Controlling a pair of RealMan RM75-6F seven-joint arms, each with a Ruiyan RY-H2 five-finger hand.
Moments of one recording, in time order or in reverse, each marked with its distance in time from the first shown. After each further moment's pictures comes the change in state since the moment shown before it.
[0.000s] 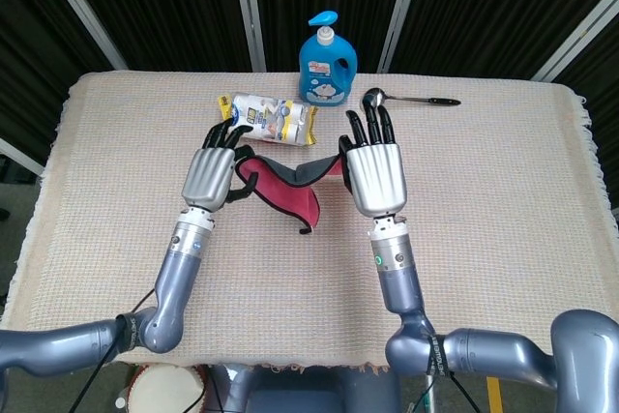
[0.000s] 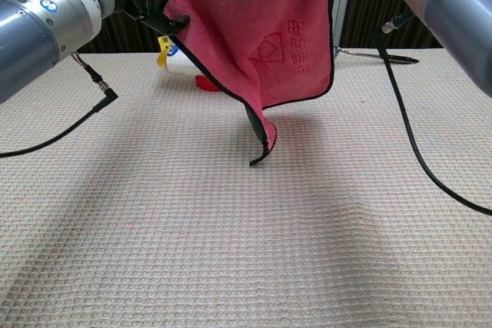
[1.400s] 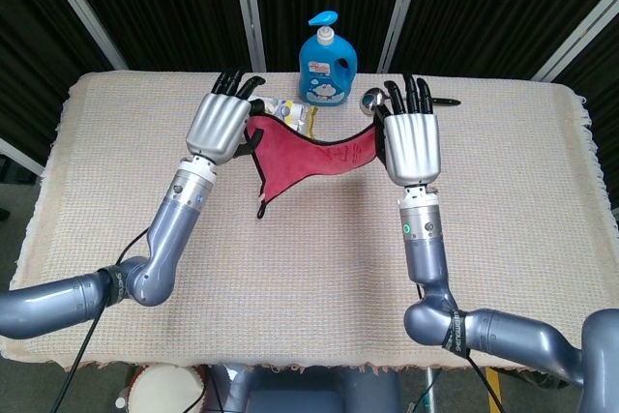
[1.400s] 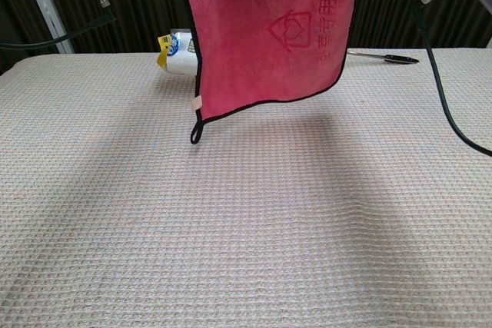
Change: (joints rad) left arm -0.232 0.199 -0.019 0.076 -0.146 -0.168 0.102; right arm 0.006 0.097 0.069 0.098 0.093 -0.083 0.108
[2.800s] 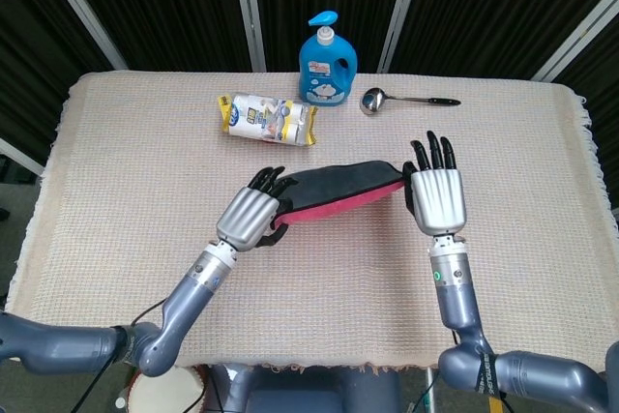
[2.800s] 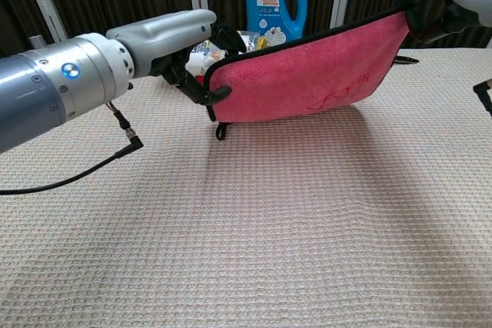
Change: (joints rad) left arm 0.121 -0.135 0.328 -0.171 0.218 0.151 -0.157; right arm -0.208 0.066 -0.267 -0.117 -0.109 0.100 0.035
